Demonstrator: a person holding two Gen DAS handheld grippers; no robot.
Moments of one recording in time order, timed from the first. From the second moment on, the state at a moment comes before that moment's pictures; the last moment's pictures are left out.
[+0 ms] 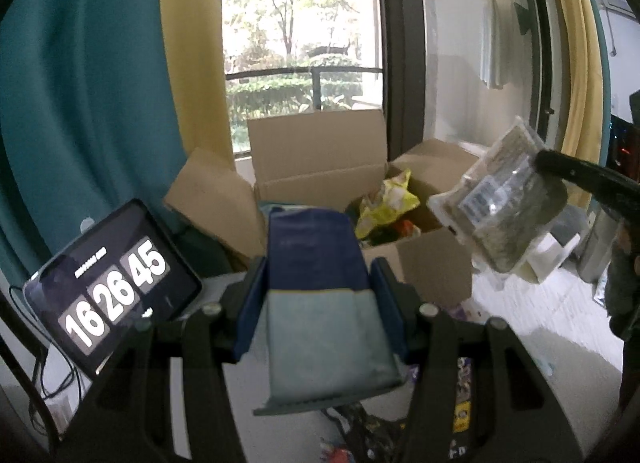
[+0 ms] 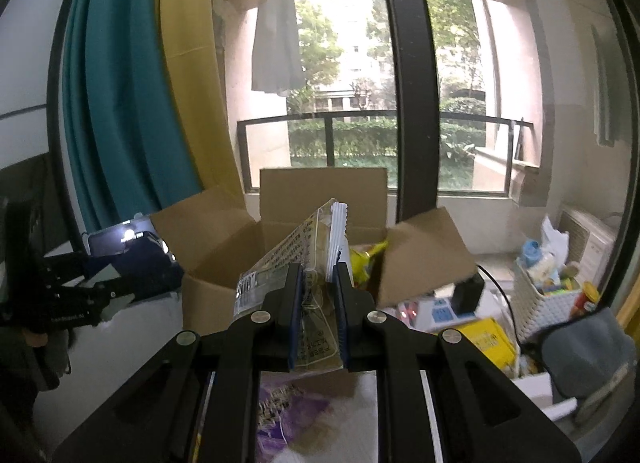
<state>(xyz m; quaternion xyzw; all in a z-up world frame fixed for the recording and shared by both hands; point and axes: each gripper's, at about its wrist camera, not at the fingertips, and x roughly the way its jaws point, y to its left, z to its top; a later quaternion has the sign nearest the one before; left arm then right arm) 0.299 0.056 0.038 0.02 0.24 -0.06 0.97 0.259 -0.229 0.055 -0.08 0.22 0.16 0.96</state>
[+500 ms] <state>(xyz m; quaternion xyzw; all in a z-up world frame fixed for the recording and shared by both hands) 0.348 0.081 0.062 0.01 0.20 -0.05 0.98 0.343 -0.181 0.053 -0.03 0.20 0.21 0.96</state>
